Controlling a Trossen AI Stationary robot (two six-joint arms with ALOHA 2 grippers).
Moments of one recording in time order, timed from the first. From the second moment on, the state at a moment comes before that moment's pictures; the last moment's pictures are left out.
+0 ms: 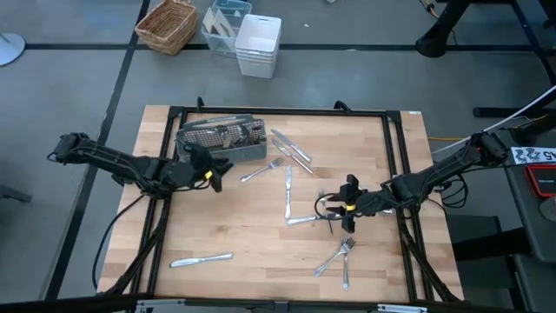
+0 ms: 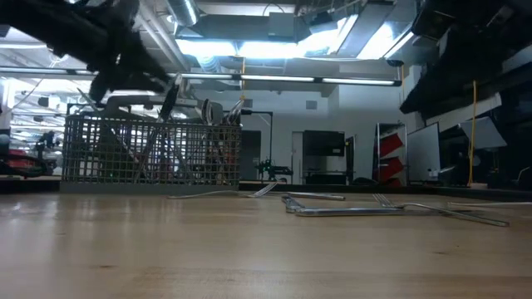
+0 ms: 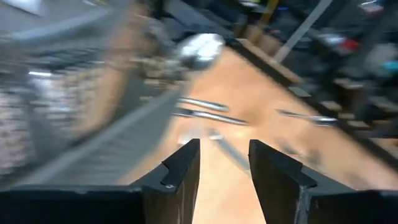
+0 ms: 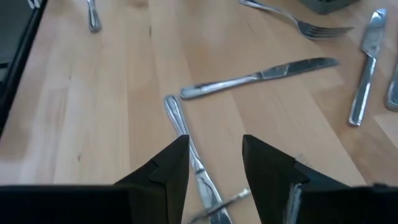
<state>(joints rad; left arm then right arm) -0.21 0.74 0.39 -0.05 -0.72 -0.71 0.43 1.09 0.56 -0.18 0.37 0.52</state>
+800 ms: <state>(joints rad) -0.28 1.15 0.39 0.41 -0.55 -0.59 0.43 1.24 0.57 -0.24 0.42 1.23</state>
